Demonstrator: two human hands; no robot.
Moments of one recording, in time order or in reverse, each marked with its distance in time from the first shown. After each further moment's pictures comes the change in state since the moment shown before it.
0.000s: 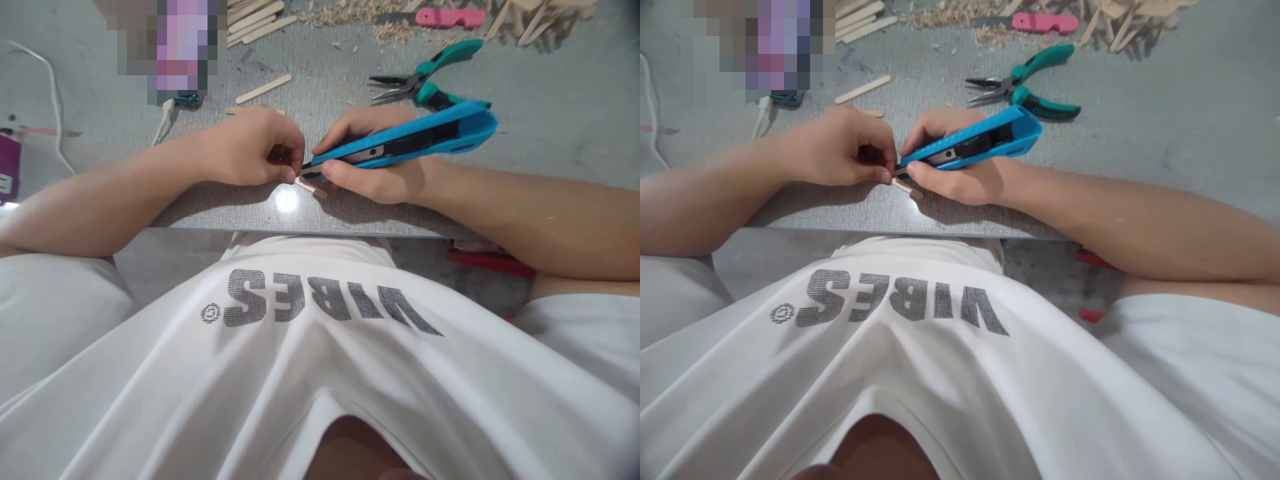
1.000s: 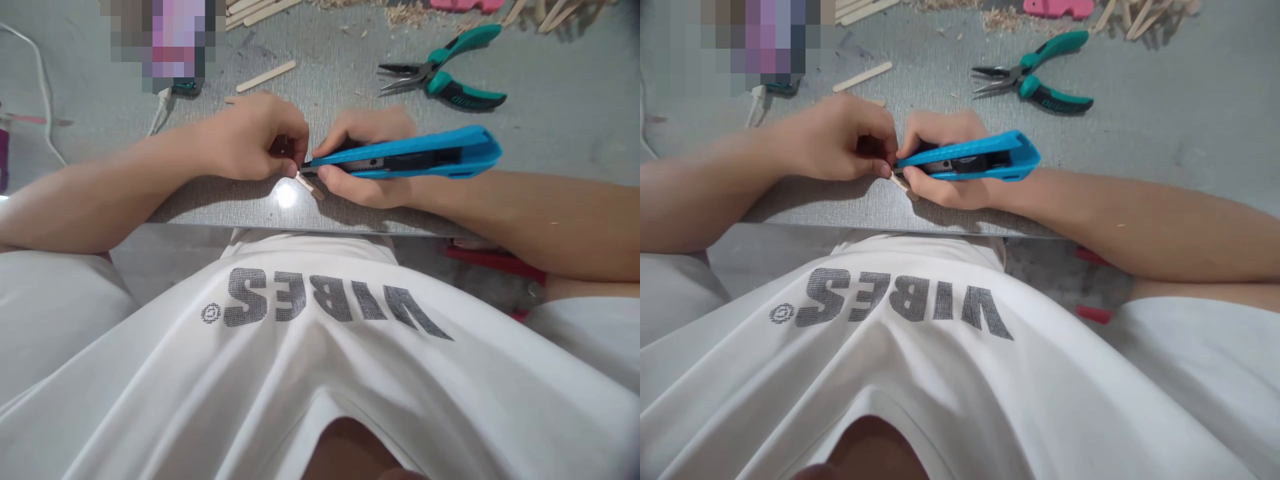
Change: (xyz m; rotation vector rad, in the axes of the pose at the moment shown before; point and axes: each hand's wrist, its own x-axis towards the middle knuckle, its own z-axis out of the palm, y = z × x) left_hand 0.002 -0.006 0.000 -0.019 0.018 0.047; right_hand 0.000 -0.002 0.006 -0.144 0.010 -0.155
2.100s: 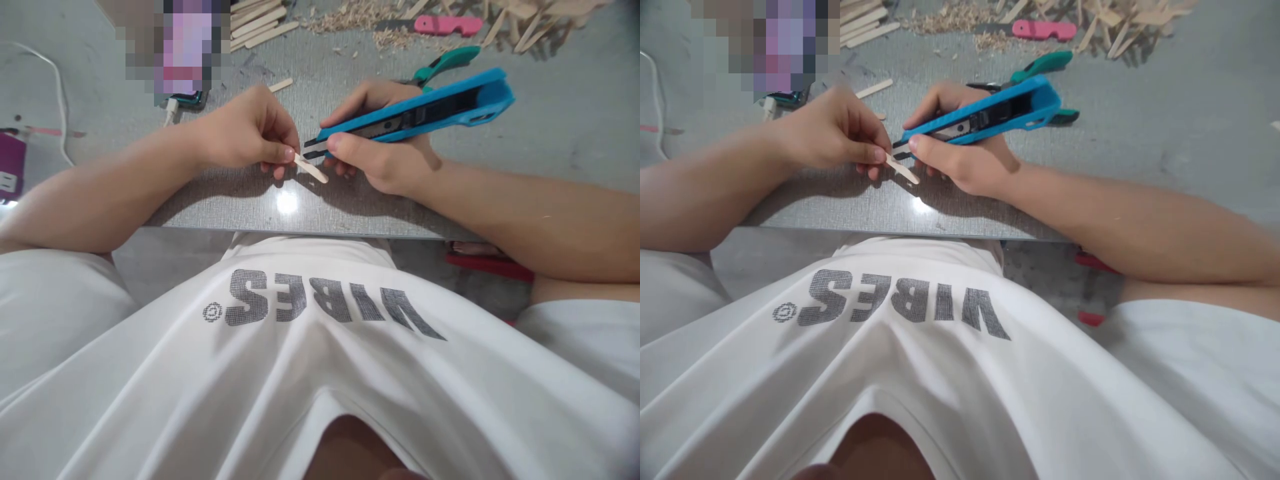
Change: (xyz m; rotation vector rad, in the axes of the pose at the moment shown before) left_hand 0.005 -0.029 -0.003 -0.511 -0.036 -0.056; right_hand 0.013 0.021 0.007 0.414 0.209 0.015
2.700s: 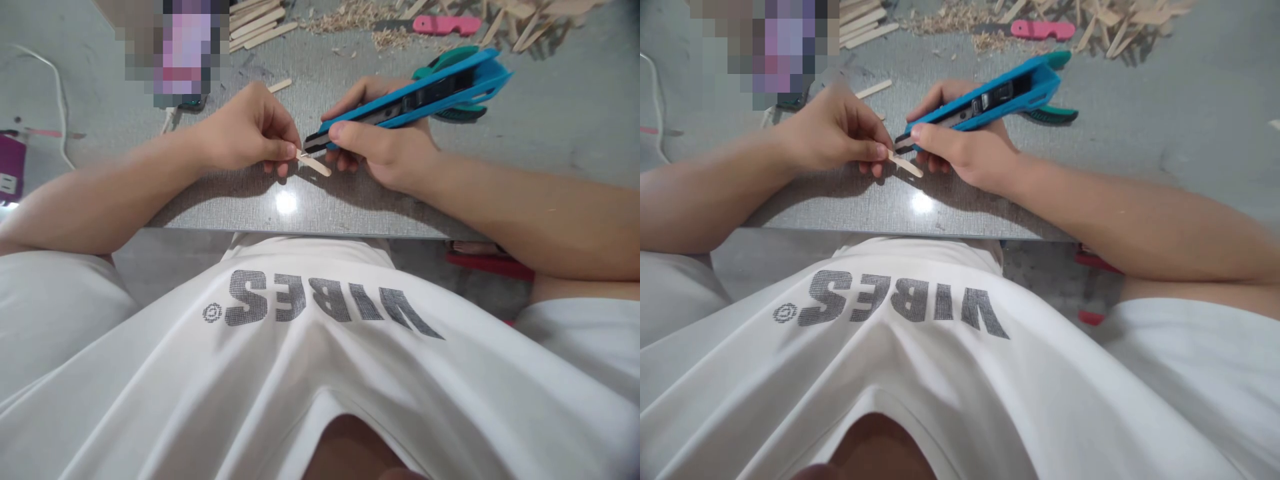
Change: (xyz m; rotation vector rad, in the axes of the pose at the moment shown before) left_hand 0.002 -0.004 0.007 -0.051 0.130 0.032; right_hand 0.007 0.004 -0.001 0.148 0.060 0.265
